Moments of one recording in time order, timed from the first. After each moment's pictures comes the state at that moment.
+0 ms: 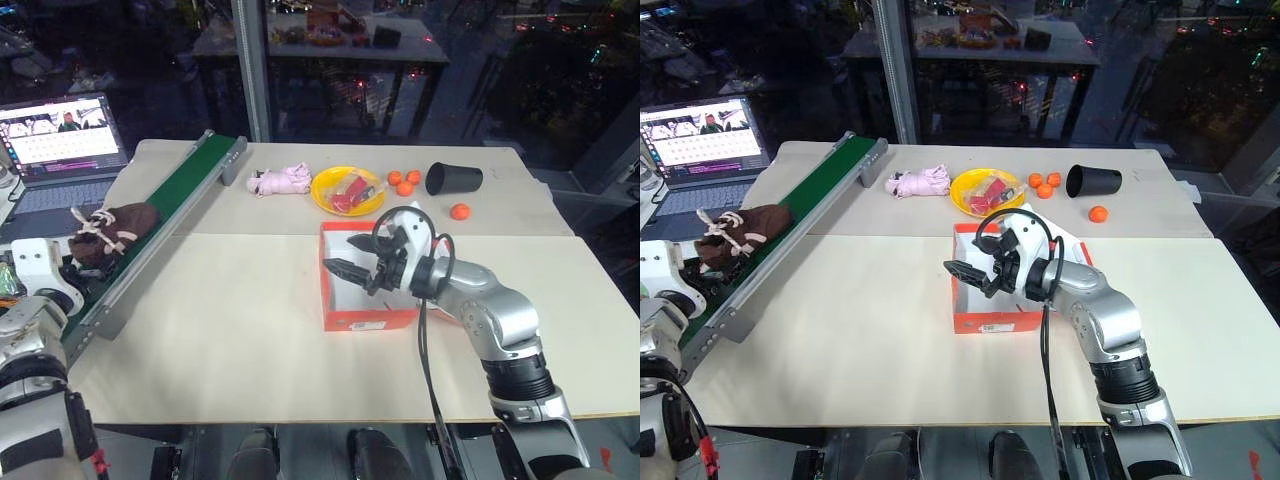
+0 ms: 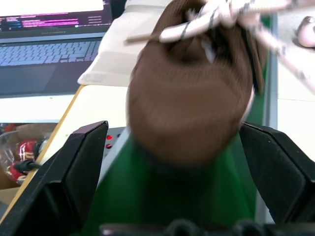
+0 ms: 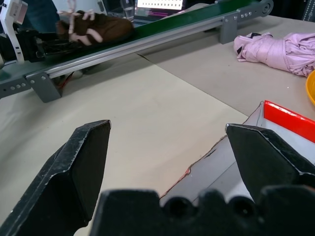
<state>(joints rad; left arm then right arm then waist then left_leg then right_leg) -0.63 0.82 0.43 1.14 -0.28 -0.07 -0.60 -0.55 -0.39 0.08 -0.18 0.45 0.72 0.67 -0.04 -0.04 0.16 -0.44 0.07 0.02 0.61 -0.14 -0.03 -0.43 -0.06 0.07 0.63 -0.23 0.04</state>
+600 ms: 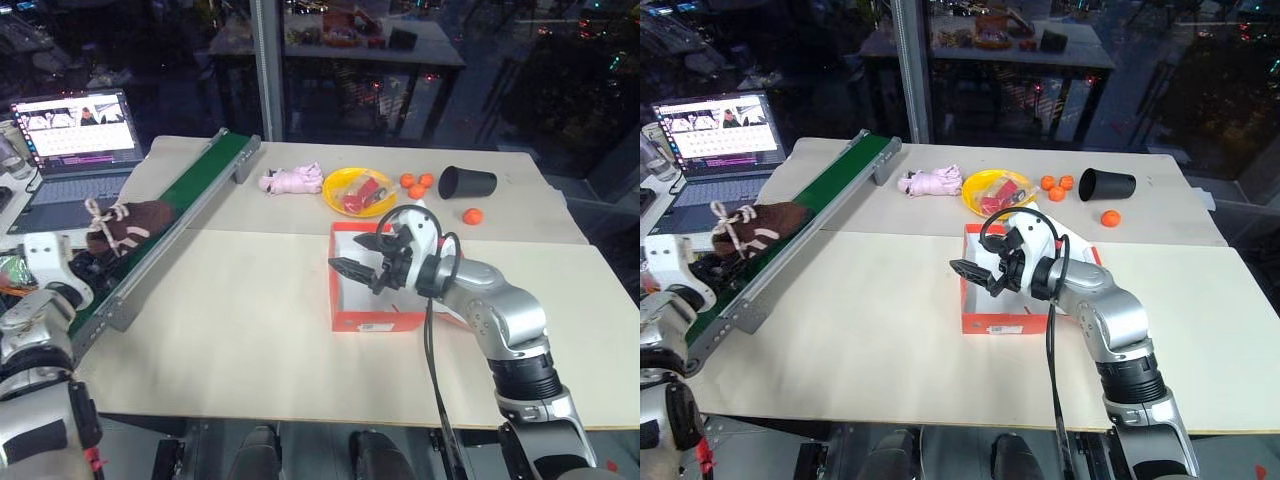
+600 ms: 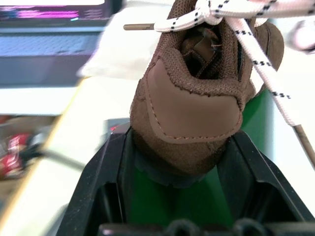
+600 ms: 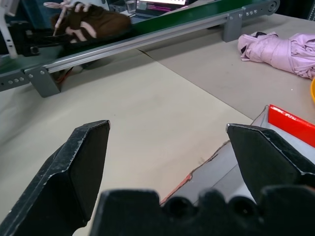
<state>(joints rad) -0.68 0.74 0.41 1.05 -0.30 -0.02 -0.71 -0.55 -0.41 0.07 -0.19 0.45 0.73 0.66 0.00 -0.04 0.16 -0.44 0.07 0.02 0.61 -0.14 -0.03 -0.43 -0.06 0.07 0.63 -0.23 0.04</state>
